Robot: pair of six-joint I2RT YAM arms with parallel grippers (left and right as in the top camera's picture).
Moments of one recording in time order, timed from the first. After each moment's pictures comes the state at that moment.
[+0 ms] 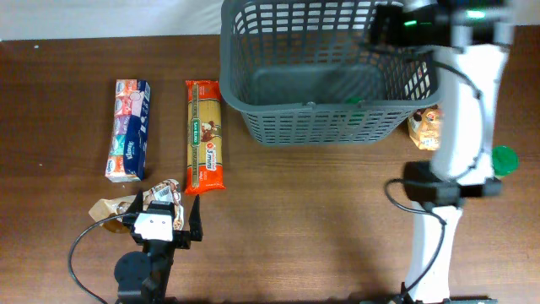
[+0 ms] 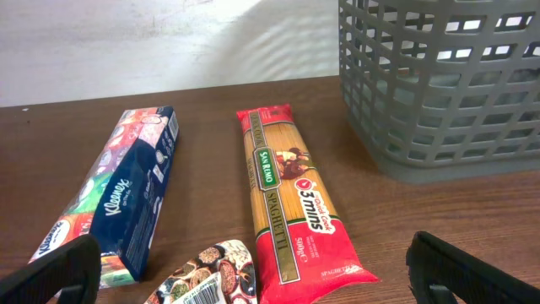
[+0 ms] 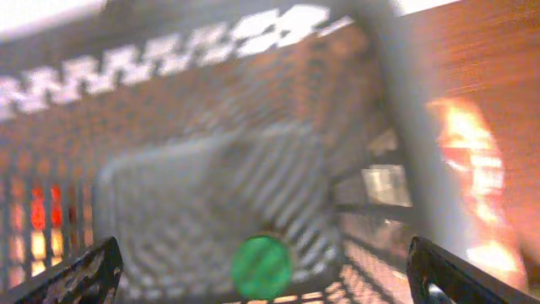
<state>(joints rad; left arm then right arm) 0.00 0.01 0.09 -0.27 0.08 0.06 0.01 2.32 3.12 -1.69 0.00 0.29</state>
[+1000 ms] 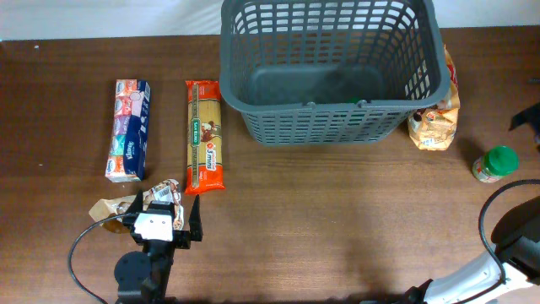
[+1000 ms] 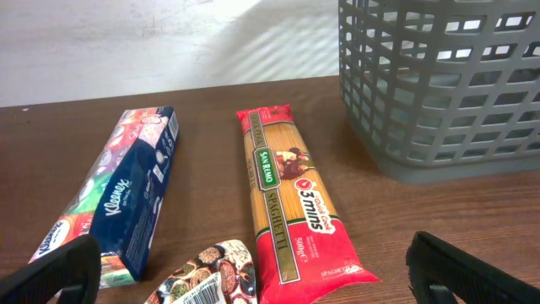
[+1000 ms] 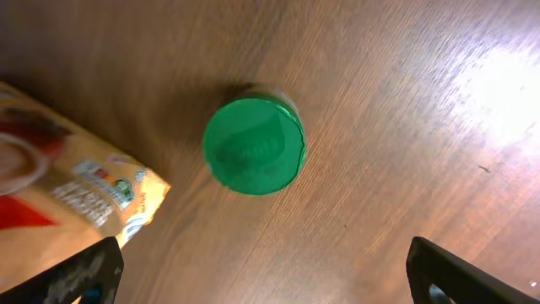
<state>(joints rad) 0.00 0.01 0.09 -0.27 0.08 0.06 -0.68 1.96 1.92 -1.39 0.00 0.46</state>
